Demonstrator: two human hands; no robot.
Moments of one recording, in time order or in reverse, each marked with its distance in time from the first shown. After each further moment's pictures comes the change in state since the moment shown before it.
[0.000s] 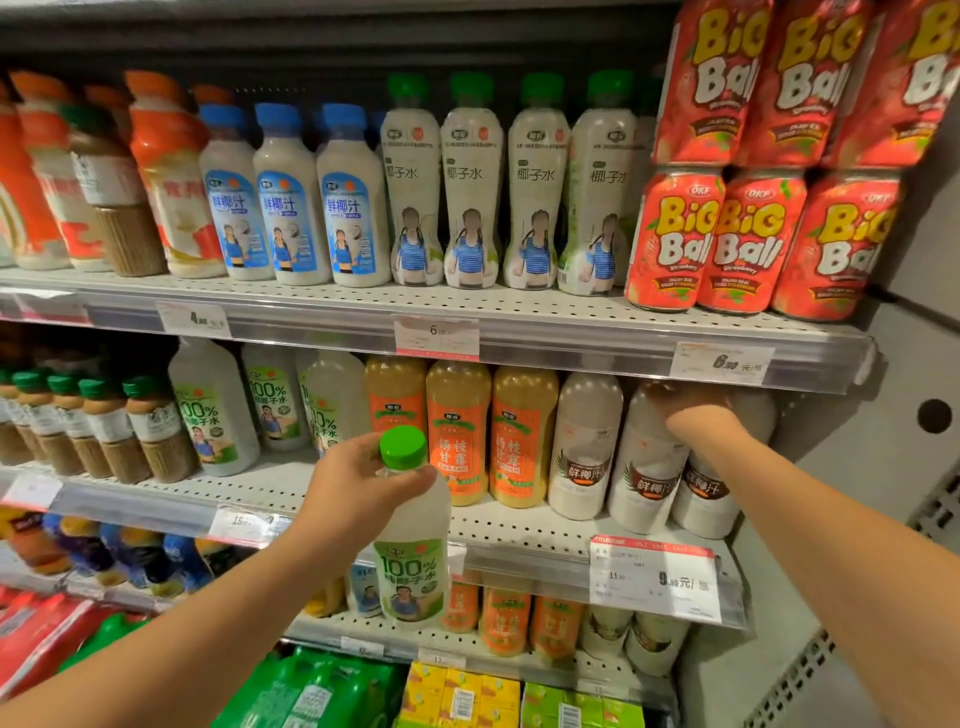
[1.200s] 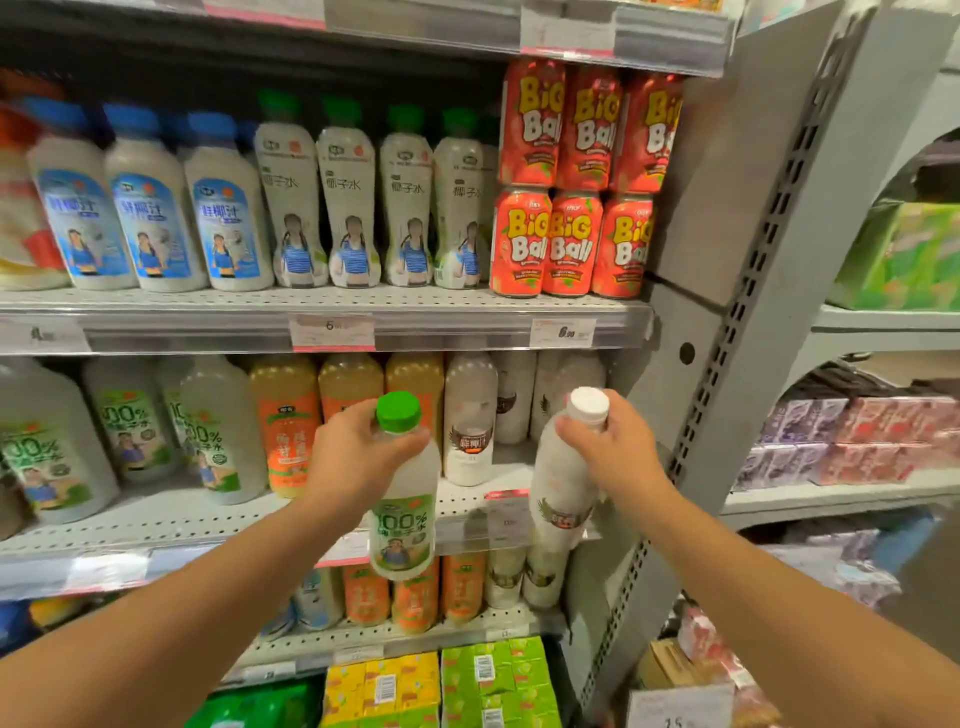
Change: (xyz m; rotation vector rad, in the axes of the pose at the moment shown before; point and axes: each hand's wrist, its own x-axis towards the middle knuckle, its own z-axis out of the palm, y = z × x) left_hand -0.013 0.036 0.048 -0.026 -0.157 0.187; right_hand -0.162 0.041 -0.022 0.644 0.219 -0.151
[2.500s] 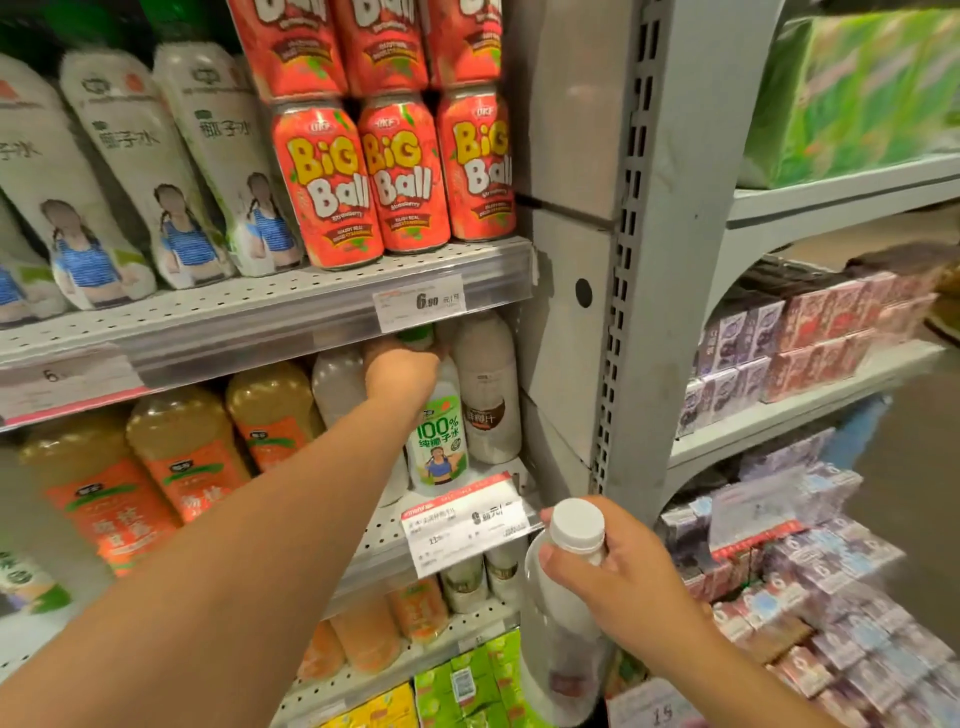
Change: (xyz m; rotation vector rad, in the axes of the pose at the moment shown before) left_hand 0.129 0.031 0.216 0.139 -0.099 -0.273; right_hand -0.073 0.096 -0.053 0.104 -0.051 0.126
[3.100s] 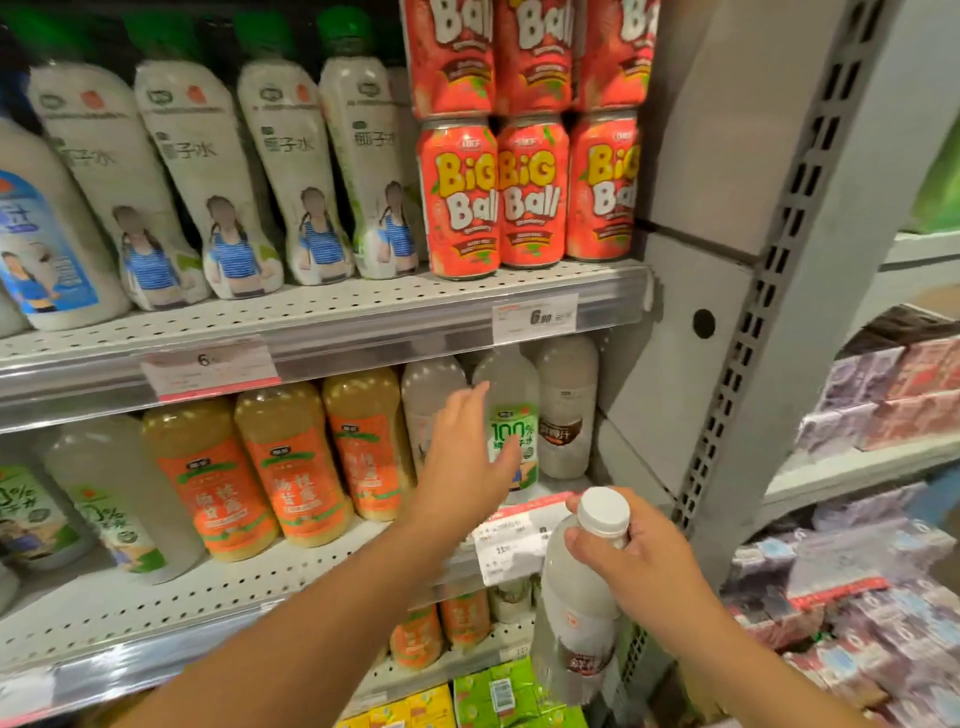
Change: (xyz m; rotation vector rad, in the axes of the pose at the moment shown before) left_hand -0.052 -0.076 -0.047 0.278 -0.076 0.615; right_hand 0.039 -0.014 0.049 -0.041 0.003 0.028
